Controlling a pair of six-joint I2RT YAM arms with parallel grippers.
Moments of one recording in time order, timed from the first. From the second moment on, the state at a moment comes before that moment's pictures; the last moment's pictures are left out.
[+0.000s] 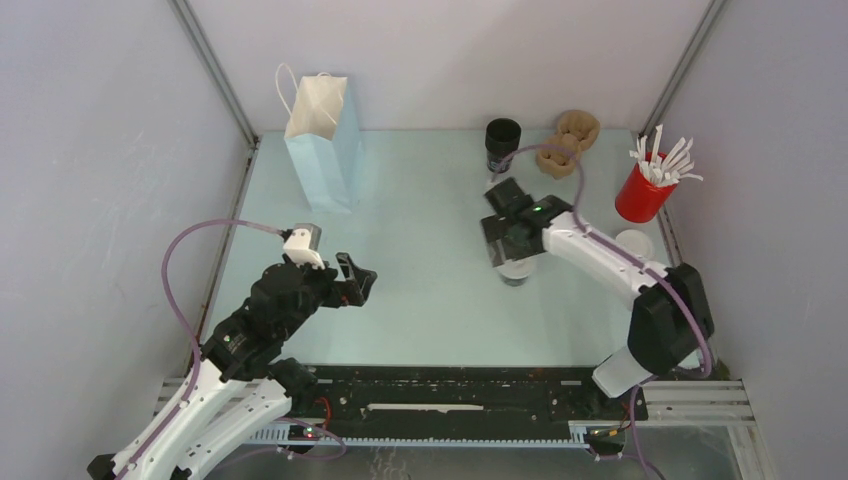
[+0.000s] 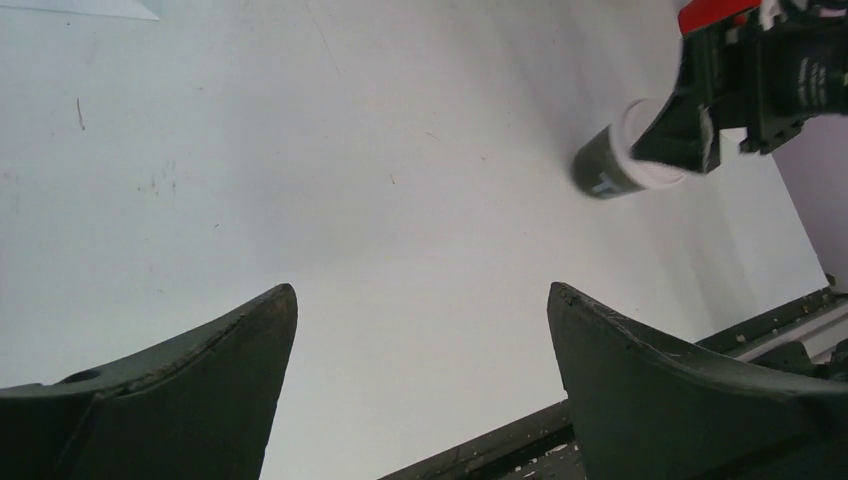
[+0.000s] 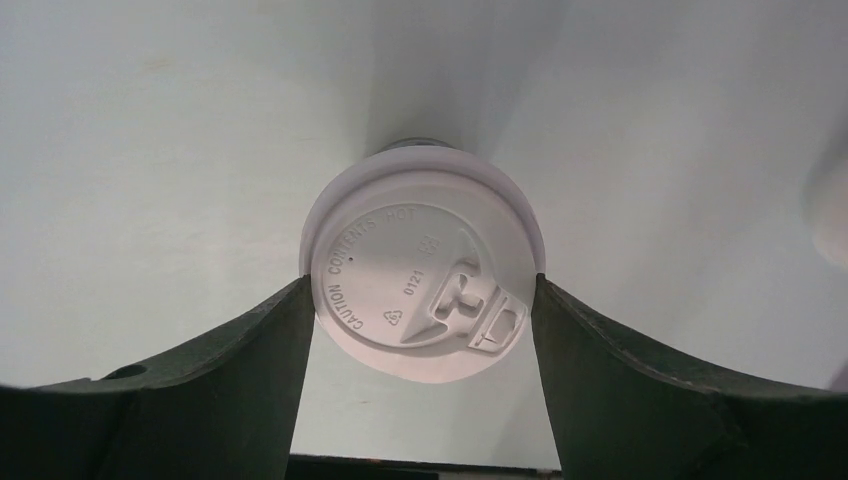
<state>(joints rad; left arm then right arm) -0.65 0.50 0.70 -0.59 -0.20 -0.50 0.66 1.59 1.27 -0.84 0.27 0.26</state>
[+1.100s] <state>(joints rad) -0.65 0.53 0.74 -0.59 -0.10 -0.39 0.09 1.33 1.07 -0.78 0.23 0.28</state>
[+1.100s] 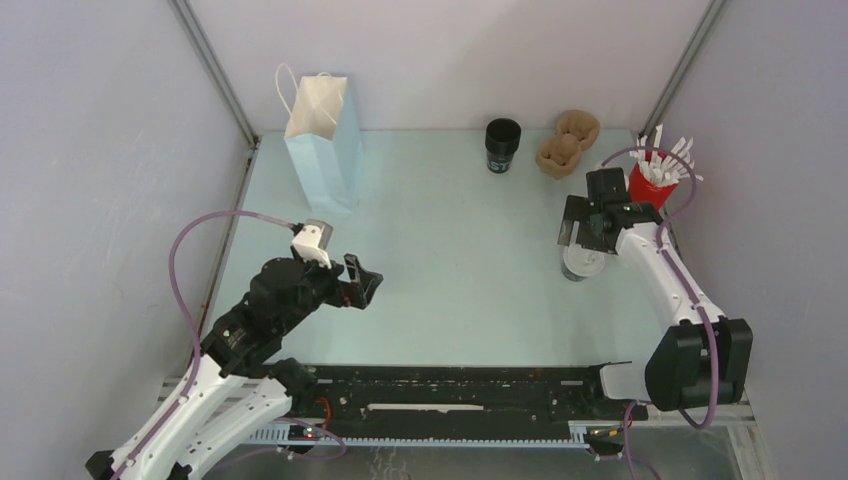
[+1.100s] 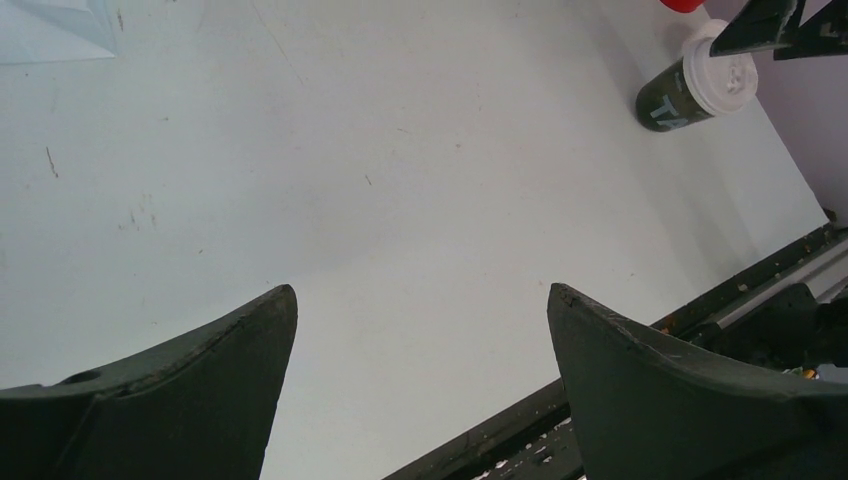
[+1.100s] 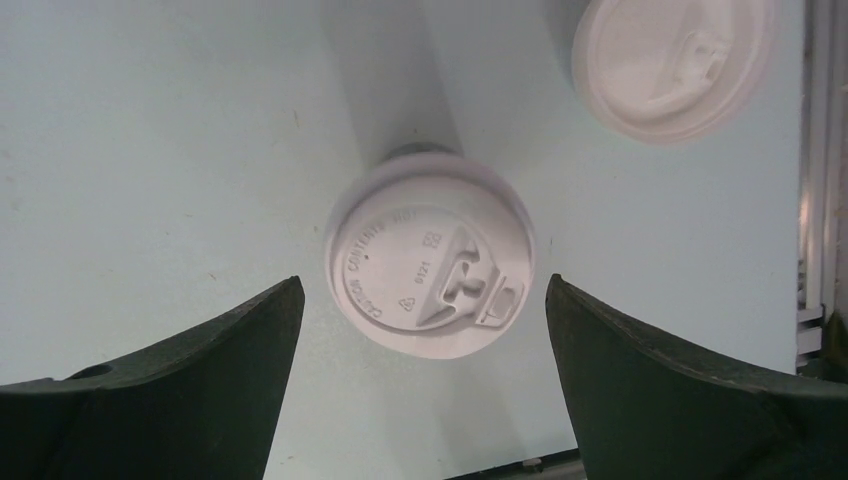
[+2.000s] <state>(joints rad) -0.65 0.95 0.88 -0.43 -0.14 -0.27 0.02 2.32 2.20 -0.67 -0.06 -0.17</state>
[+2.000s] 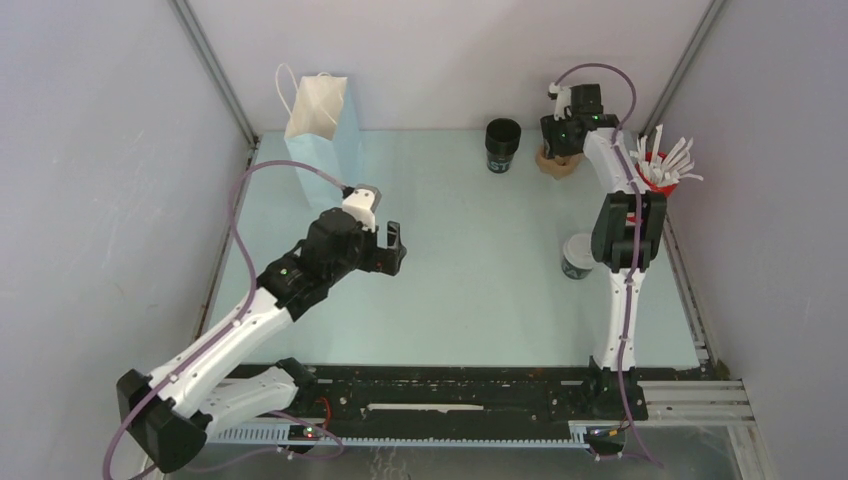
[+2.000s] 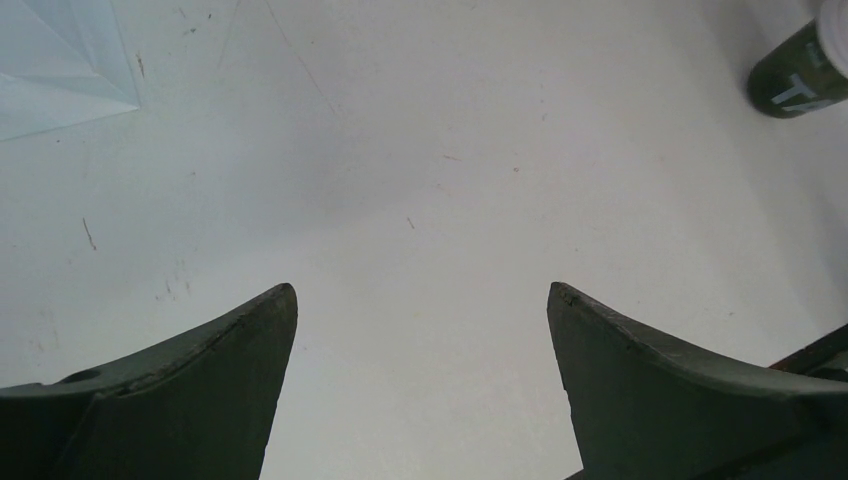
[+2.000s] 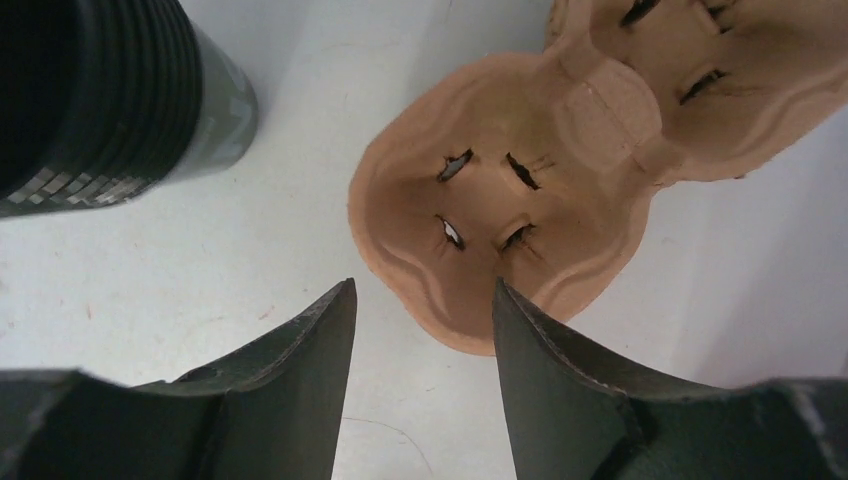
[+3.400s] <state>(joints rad) -0.55 1.06 0.88 -0.35 -0.09 -0.26 -0.13 2.49 2.32 -0.72 -0.65 -0.28</state>
